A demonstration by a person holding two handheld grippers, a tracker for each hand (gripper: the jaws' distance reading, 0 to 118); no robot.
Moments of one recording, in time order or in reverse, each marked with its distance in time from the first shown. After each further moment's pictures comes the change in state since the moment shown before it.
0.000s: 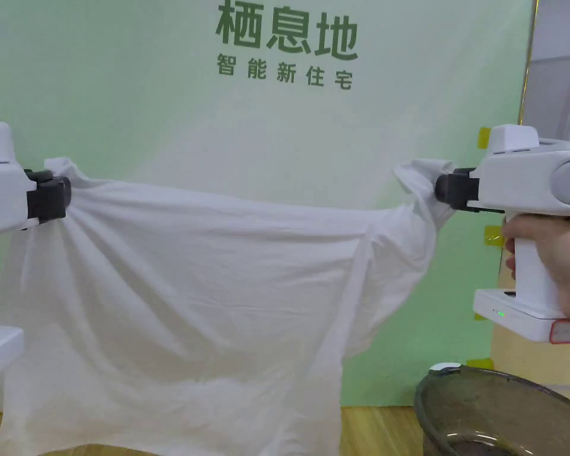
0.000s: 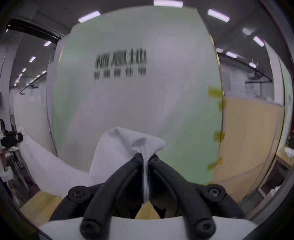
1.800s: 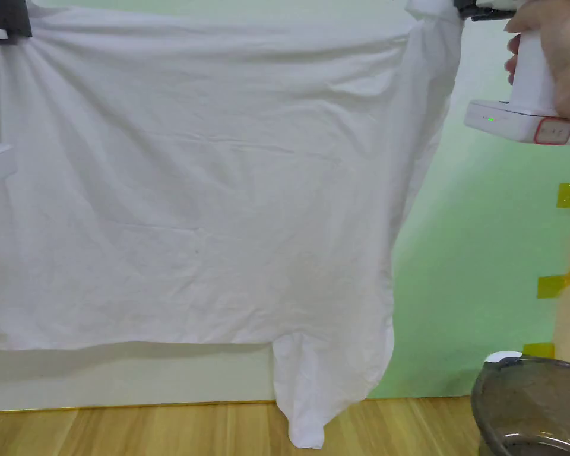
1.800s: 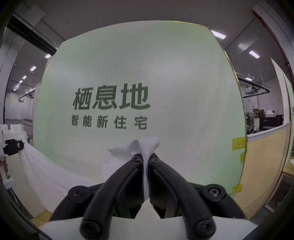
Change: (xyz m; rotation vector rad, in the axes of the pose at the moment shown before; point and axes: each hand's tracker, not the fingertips) left arm -0.086 0.053 -0.246 0.070 0.113 0.021; right arm -0.009 0.090 -0.223 0.130 -0.003 -0.010
